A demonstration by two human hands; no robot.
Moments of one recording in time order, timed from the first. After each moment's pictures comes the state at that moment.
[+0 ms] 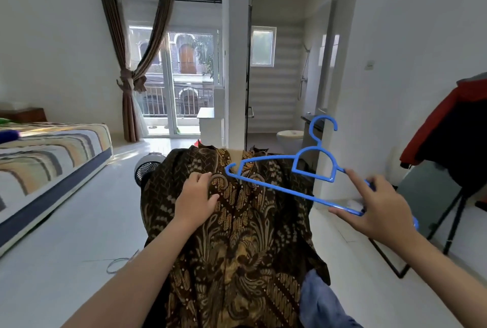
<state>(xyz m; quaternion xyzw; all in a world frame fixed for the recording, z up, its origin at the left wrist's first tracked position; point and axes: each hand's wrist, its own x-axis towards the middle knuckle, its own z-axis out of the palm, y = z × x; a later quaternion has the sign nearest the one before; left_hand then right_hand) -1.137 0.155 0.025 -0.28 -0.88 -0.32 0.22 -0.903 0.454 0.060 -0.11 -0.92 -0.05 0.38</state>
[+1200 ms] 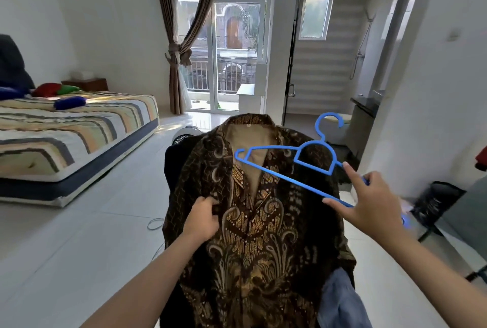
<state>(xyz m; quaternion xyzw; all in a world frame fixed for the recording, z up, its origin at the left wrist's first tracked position) -1.151 0.144 -0.075 -0.13 -0.93 -0.35 0.03 -1.002 0.467 0.013 -0.08 -0.94 0.03 0.34</state>
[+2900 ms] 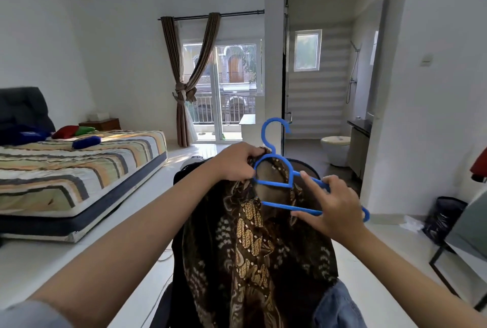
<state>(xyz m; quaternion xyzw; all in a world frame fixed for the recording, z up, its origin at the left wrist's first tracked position) -1.048 0.196 0.172 -0.40 -0.90 -0.20 0.02 -0.962 0.426 0.041 0.06 -0.86 -0.02 0.50</state>
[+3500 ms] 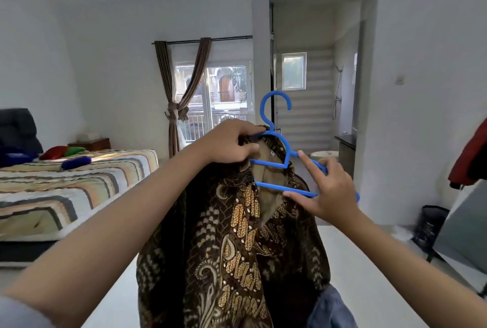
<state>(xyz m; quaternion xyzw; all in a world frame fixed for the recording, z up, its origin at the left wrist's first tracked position) -0.992 0.177 0.235 -0.46 -0.85 -0.21 0.15 -0.931 0.415 0.097 0.08 -0.81 0.01 0.58</state>
